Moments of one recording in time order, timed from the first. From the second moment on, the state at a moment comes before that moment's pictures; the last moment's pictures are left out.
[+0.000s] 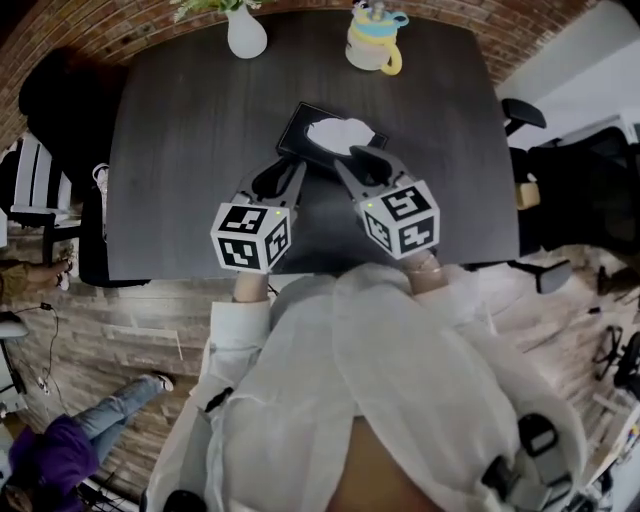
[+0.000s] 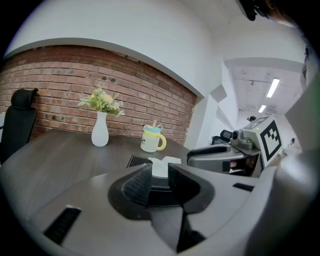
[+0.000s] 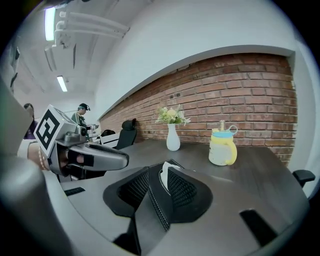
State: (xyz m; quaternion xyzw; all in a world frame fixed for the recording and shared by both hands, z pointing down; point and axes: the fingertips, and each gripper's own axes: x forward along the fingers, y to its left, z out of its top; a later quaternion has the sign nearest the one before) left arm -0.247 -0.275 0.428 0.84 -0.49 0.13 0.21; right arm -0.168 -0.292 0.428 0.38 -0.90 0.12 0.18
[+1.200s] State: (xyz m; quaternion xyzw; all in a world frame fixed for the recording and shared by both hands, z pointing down) left arm -0.232 -0.308 0.466 0.83 -0.48 0.19 0.21; right arm -0.127 -0.333 0.441 0.38 -0.88 0.12 0.24
